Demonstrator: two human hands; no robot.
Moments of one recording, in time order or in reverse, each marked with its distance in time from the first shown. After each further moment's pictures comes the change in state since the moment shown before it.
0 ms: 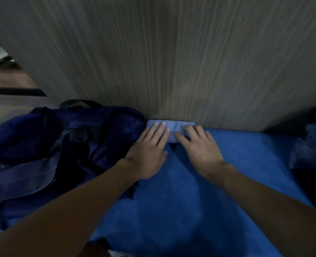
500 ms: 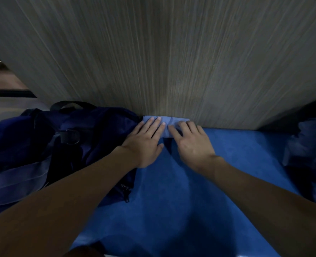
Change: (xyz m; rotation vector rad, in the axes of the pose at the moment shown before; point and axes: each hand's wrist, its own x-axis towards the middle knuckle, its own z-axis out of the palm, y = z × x) left_hand 0.023 -0.012 -0.014 0.031 -0.108 -0.010; right_hand 0.016 -0.003 0.000 -0.060 -0.063 0.042
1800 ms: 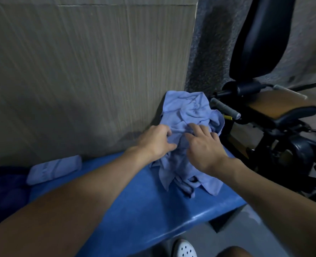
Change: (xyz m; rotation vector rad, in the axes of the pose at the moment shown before) left_hand 0.075 0.338 -0.197 -0.631 0.188 0.212; right_hand -0.248 0.242 -0.176 -0.001 -0.135 0.571
